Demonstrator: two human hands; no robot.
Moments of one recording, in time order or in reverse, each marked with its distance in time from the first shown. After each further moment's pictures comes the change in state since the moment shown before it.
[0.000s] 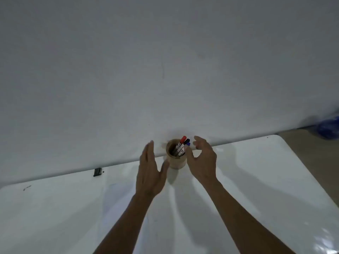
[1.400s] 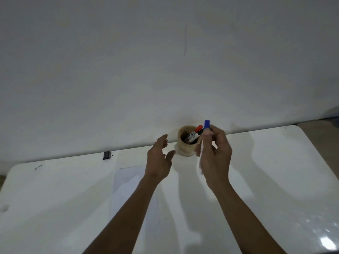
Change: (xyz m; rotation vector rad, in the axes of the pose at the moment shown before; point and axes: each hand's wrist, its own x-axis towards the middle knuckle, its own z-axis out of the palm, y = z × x) left_hand 0.014 -0.036 0.004 -0.175 -0.040 -0.095; right_hand -0.037 -0.050 0.002 0.505 0.072 0.152
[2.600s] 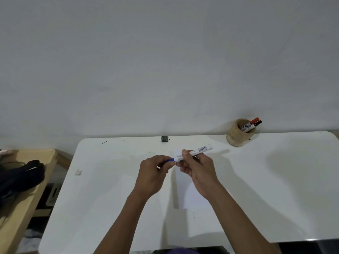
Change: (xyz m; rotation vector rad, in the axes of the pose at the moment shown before) left_hand -0.126 -0.094 -0.225 -0.154 -0.010 -0.030; right_hand -0.184 0.030 0.151 0.133 -0.422 0.452
